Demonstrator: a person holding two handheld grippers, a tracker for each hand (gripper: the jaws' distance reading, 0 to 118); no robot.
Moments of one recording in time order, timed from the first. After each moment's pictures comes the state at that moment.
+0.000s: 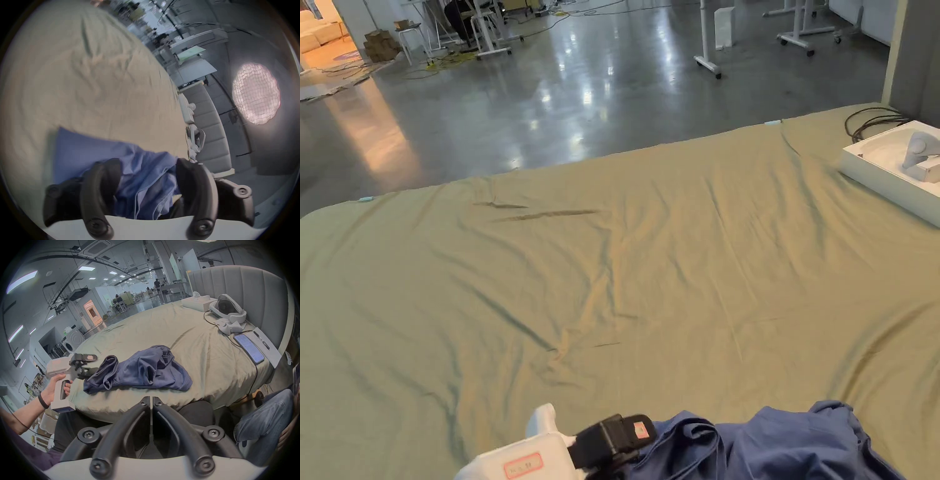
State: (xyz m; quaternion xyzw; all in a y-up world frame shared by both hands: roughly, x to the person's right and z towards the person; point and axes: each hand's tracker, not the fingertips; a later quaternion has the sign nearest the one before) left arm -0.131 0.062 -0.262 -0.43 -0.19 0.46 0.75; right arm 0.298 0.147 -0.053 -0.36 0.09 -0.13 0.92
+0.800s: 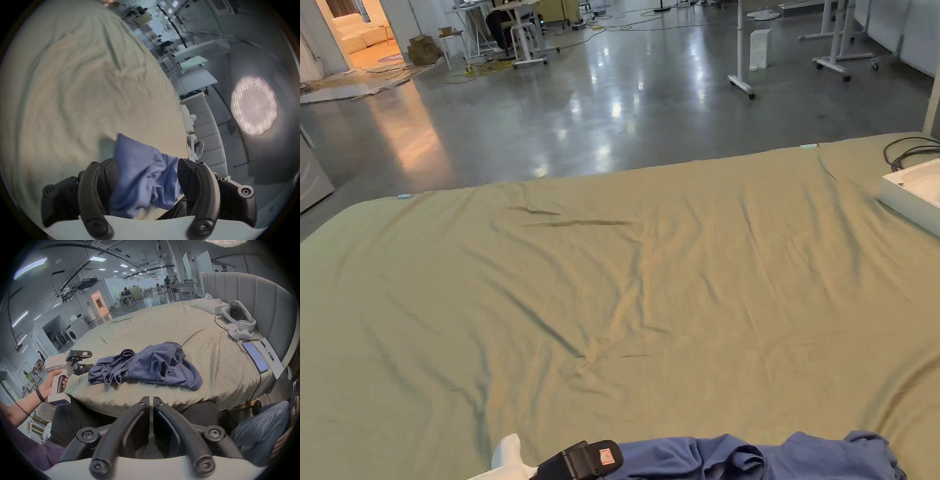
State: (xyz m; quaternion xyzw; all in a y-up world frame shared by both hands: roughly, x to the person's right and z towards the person) left arm -0.215 0.055 -0.226 -0.38 -0.14 0.48 0.78; right arm 0.275 0.152 -0.053 -0.37 0.13 -0.08 0.92
